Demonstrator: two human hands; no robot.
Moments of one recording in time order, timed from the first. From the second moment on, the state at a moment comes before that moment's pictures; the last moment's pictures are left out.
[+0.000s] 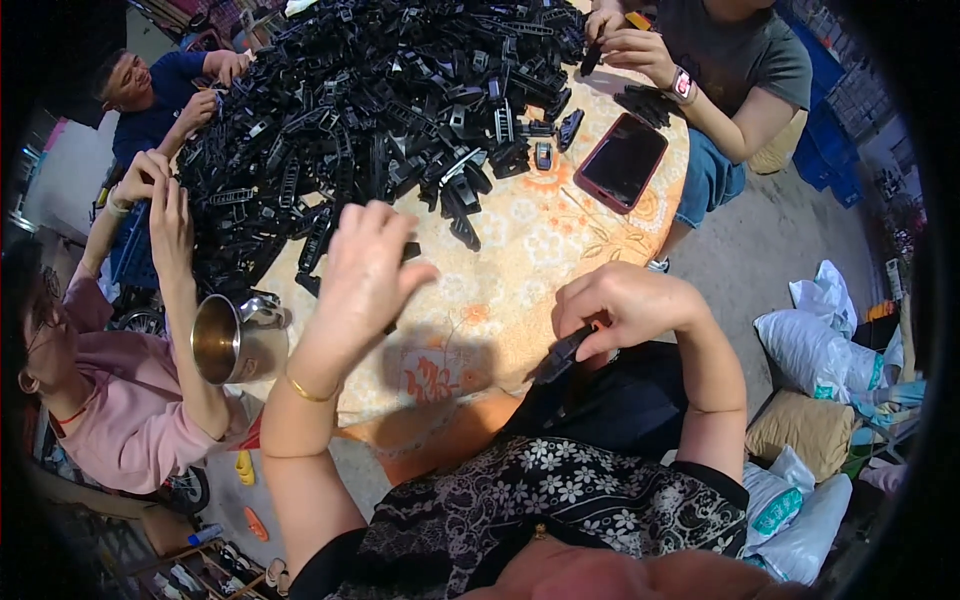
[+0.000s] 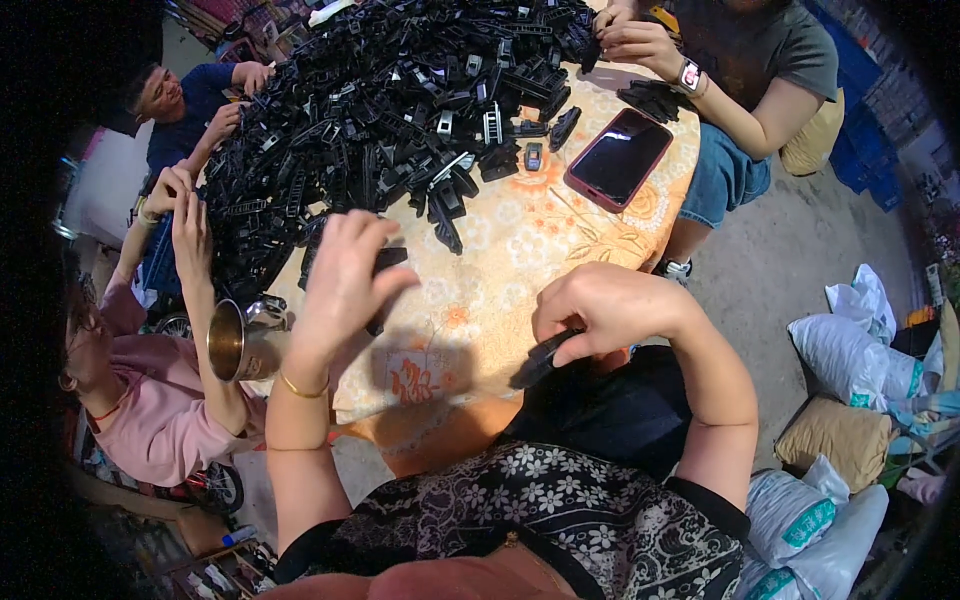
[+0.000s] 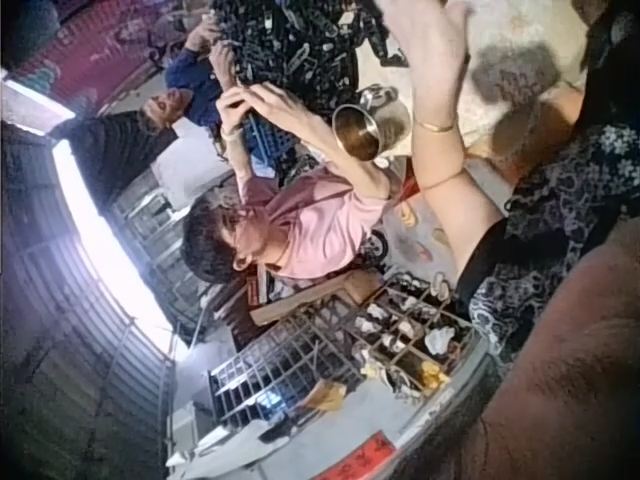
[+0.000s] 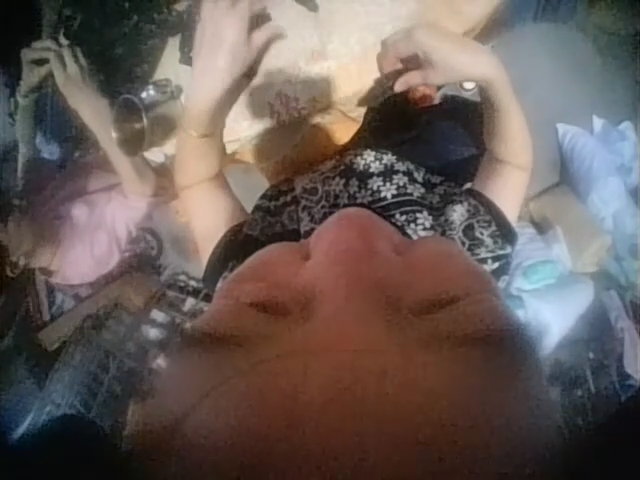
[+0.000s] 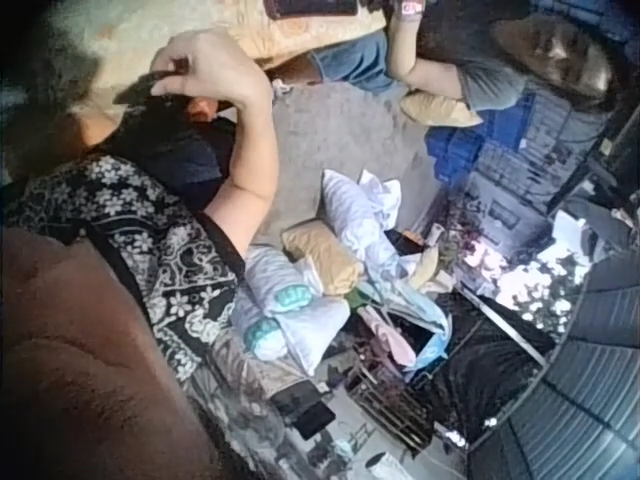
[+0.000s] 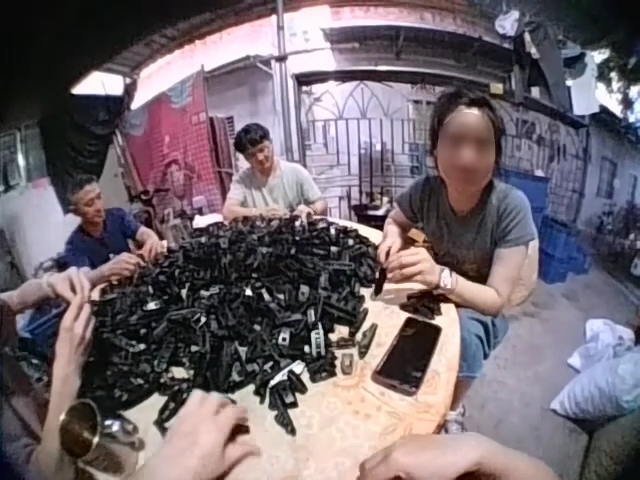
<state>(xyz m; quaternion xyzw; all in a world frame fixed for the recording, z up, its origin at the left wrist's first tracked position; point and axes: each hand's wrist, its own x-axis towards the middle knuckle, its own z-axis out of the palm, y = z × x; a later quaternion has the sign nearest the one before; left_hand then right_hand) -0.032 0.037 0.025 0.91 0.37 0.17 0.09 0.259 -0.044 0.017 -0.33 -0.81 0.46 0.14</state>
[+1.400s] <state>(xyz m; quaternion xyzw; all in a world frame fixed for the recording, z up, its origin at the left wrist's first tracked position) 0.003 0.006 0.001 0.87 0.33 0.17 0.32 0.233 -0.032 -0.007 -0.51 -0.78 0.19 0.32</state>
